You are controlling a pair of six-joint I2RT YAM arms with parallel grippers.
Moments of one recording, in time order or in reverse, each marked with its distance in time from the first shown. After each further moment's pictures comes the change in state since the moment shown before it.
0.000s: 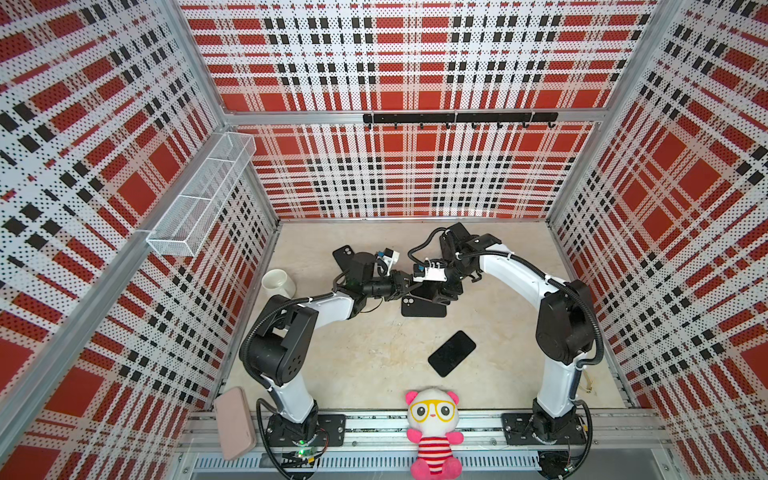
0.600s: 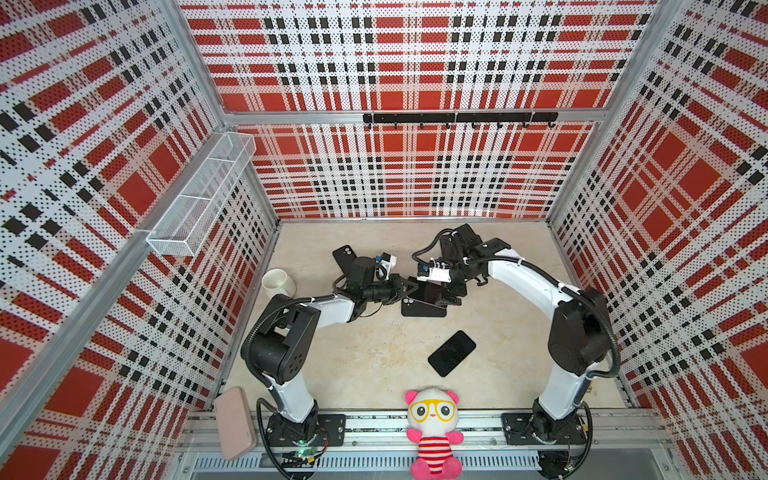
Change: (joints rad) left arm -0.003 0.004 -0.052 0.007 -0.108 0.003; right arm -0.021 -0.156 -0.142 0.101 0.028 0.121
